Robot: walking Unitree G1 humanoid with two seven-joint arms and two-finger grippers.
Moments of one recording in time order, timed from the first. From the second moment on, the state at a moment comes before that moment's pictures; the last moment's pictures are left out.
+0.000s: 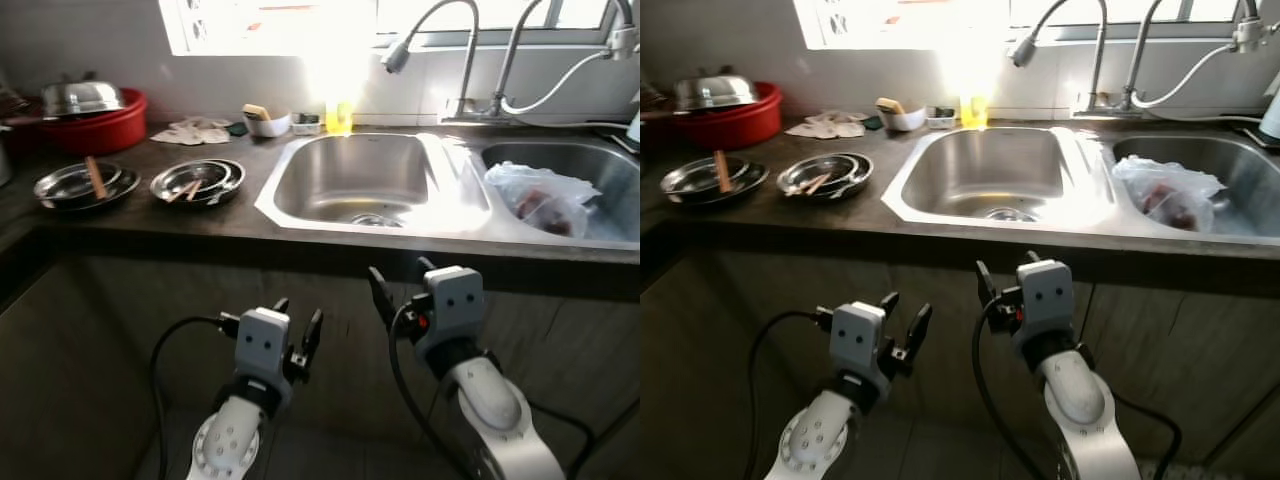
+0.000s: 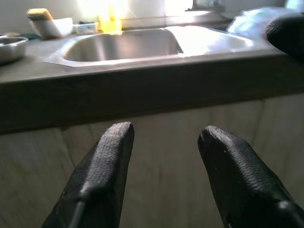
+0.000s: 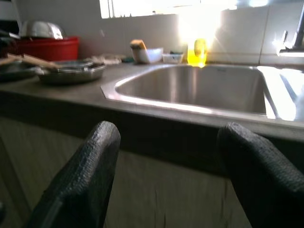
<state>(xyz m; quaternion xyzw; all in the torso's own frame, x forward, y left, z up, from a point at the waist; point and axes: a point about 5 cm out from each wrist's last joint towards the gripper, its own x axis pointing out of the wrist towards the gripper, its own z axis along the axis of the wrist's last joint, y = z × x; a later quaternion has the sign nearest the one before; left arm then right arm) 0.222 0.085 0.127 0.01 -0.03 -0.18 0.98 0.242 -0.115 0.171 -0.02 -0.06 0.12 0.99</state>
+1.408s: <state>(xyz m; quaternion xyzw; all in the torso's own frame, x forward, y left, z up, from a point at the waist) 0.225 0.084 0.132 0.00 -0.04 -0.17 0.98 0.243 -0.115 0.168 -0.03 -0.05 0.12 0.99</state>
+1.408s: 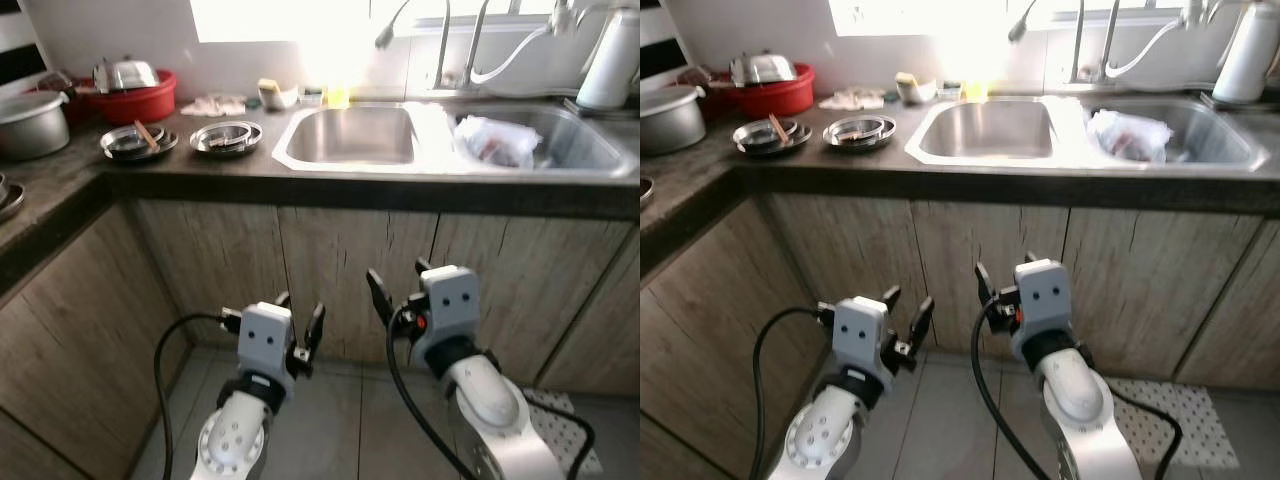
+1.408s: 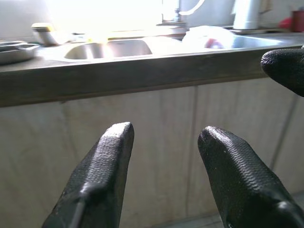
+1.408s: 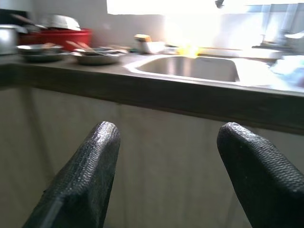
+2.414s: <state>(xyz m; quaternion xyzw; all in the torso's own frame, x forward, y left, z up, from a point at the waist) 0.226 0.077 0.135 0.00 -0.05 -0.18 0.98 0.245 -0.117 0.166 -0.04 -0.04 0.12 0.99</state>
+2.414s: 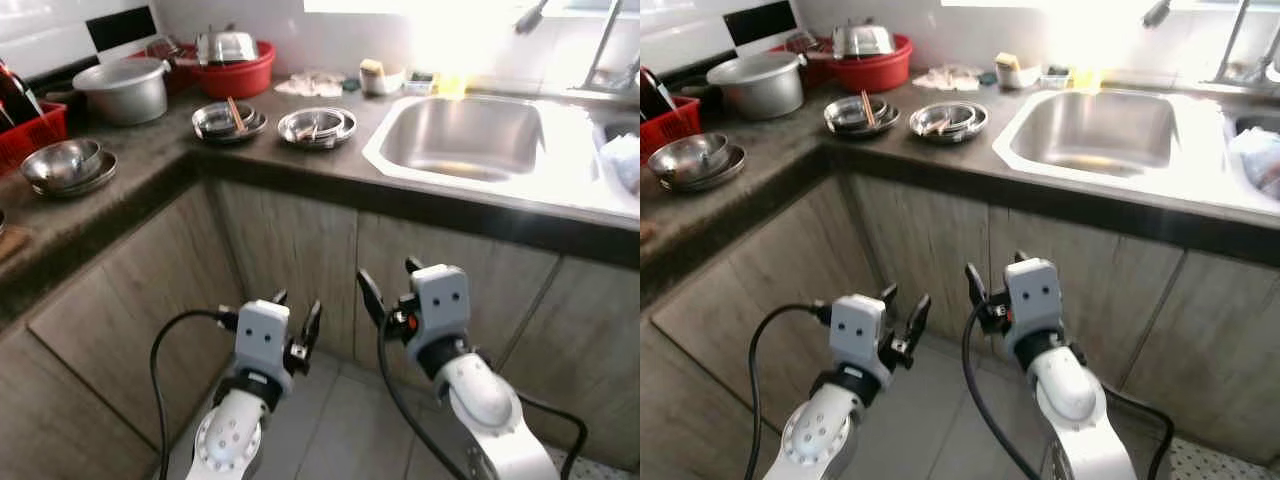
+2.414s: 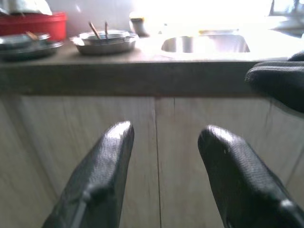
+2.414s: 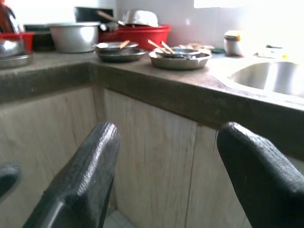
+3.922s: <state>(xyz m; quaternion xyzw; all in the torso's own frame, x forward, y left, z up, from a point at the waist) 0.233 0.092 0.135 0.02 -0.05 -0.16 0.99 0.255 -0.095 0.181 -0.04 -0.07 0.21 0.97</state>
